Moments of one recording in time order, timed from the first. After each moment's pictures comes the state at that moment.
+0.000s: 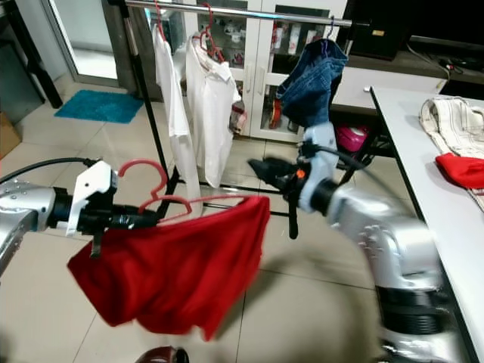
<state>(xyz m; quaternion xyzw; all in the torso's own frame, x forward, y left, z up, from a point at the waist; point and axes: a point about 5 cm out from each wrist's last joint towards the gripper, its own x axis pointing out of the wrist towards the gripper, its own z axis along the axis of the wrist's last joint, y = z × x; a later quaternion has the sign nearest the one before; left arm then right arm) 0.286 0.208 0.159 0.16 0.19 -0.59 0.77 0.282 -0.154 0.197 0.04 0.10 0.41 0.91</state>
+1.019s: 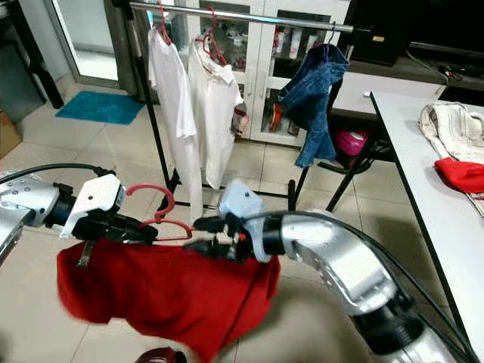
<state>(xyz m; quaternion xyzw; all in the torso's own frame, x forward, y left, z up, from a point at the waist) 0.281 0.200 0.170 0.26 0.21 -0.65 0.69 0.254 -0.082 0.156 -0.09 0.15 0.60 0.78</state>
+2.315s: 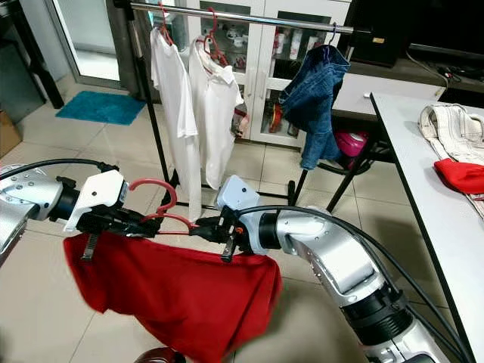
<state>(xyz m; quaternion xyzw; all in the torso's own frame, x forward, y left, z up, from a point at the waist) 0.289 0.197 0.173 0.28 0.19 -0.64 0.69 0.263 -0.080 0.151 -0.10 0.16 0.59 0.79</state>
